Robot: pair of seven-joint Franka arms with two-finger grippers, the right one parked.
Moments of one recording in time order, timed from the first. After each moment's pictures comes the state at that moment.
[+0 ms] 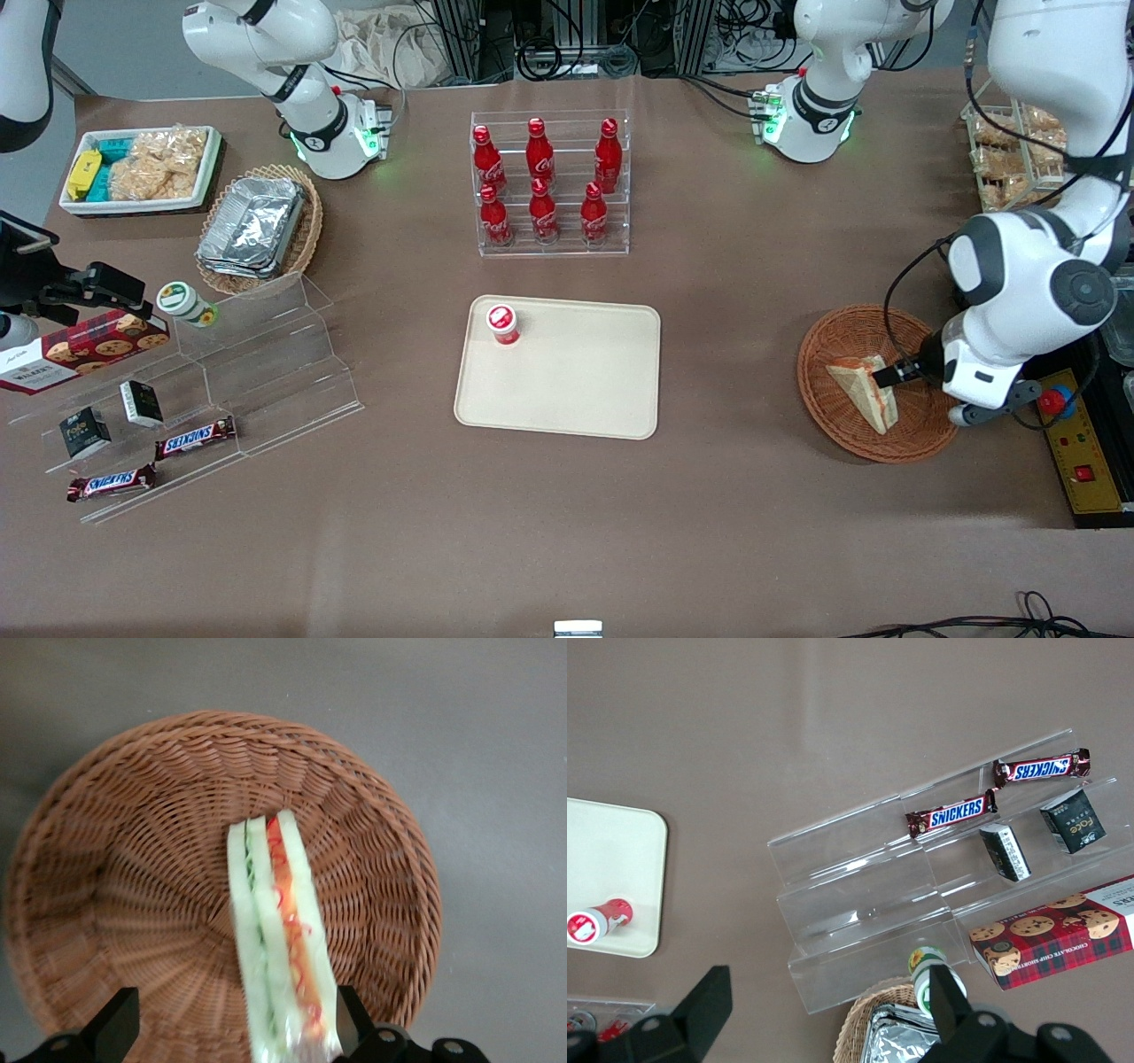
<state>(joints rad) 0.08 0.34 -0.05 -2.00 -0.03 2.36 -0.33</state>
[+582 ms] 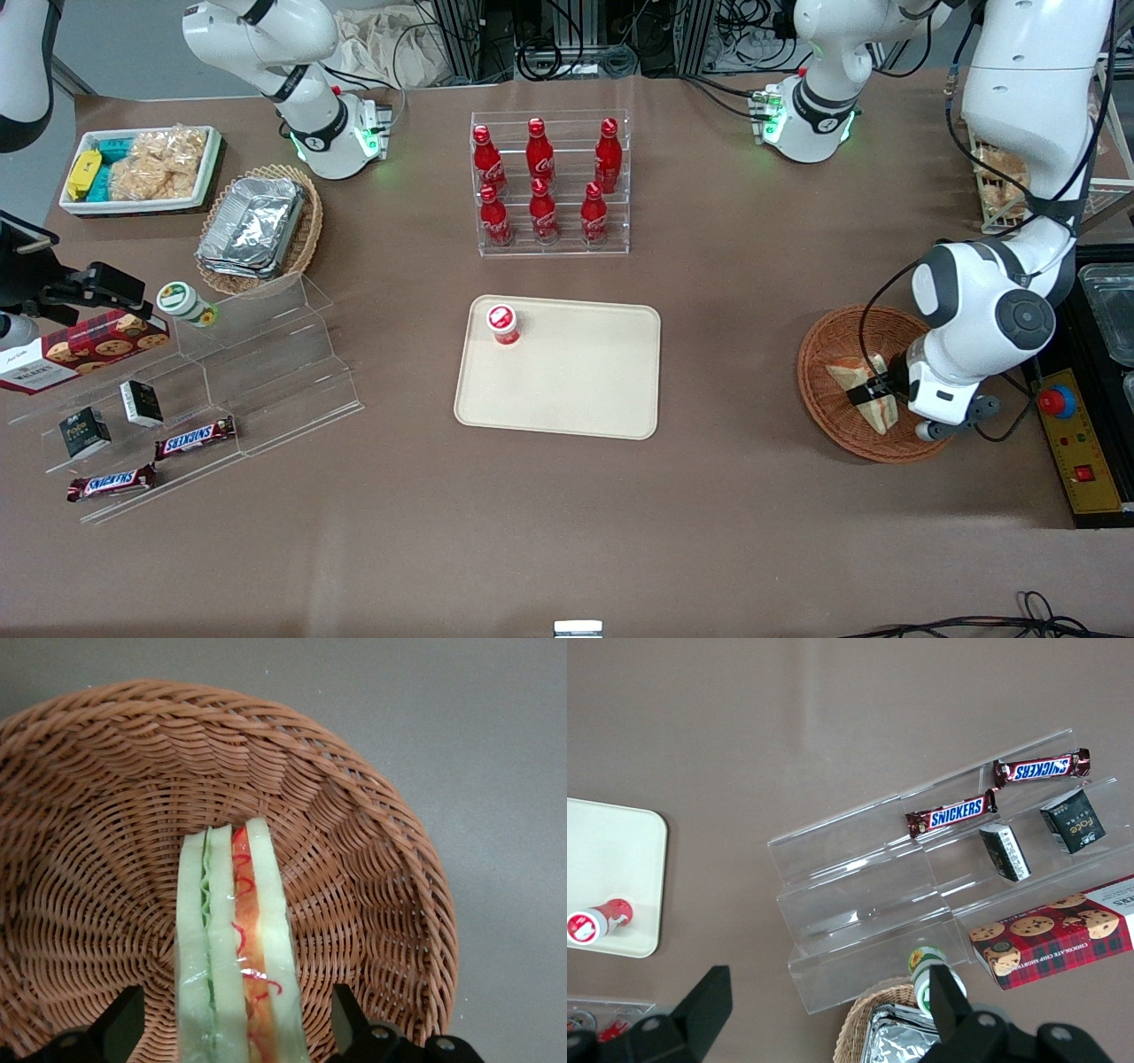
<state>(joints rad) 0.05 0.43 -0.05 -2.00 -0.03 2.45 -0.38</state>
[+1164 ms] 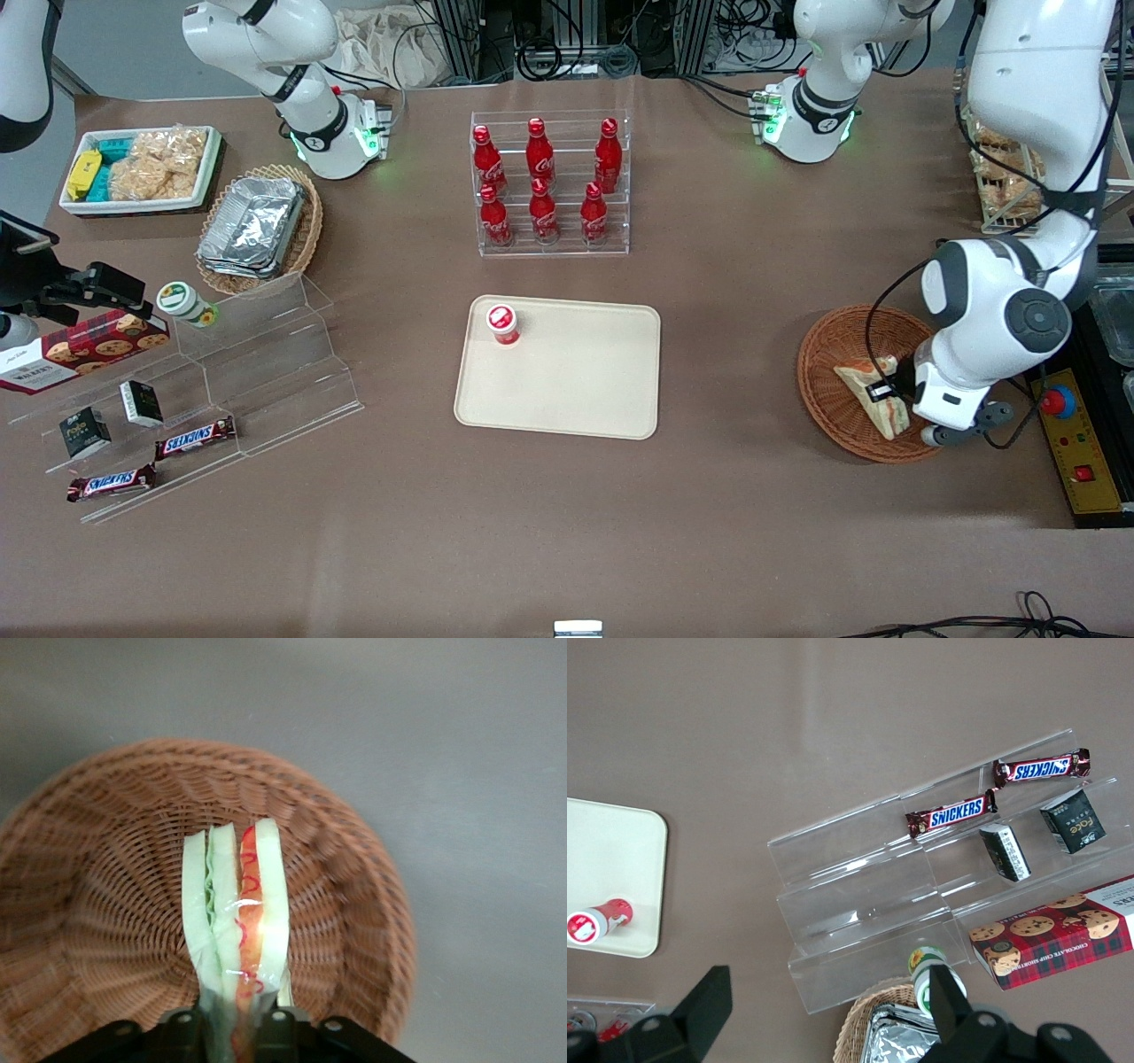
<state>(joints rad) 0.02 0.37 -0.05 -1.88 0.03 2.27 -0.37</state>
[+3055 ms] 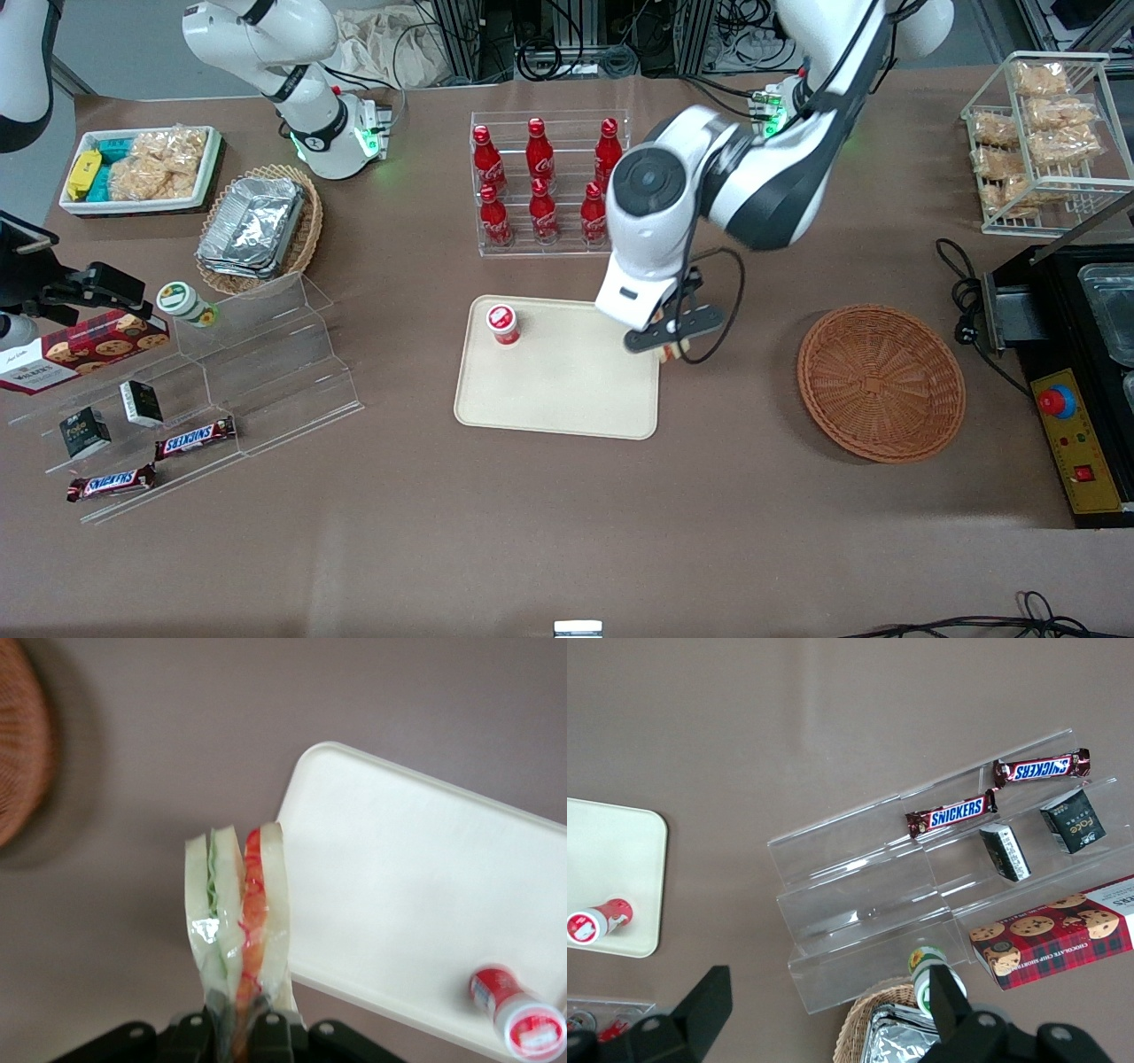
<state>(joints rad) -0.63 0.49 -0.06 -1.46 0.11 1.88 -0.99</state>
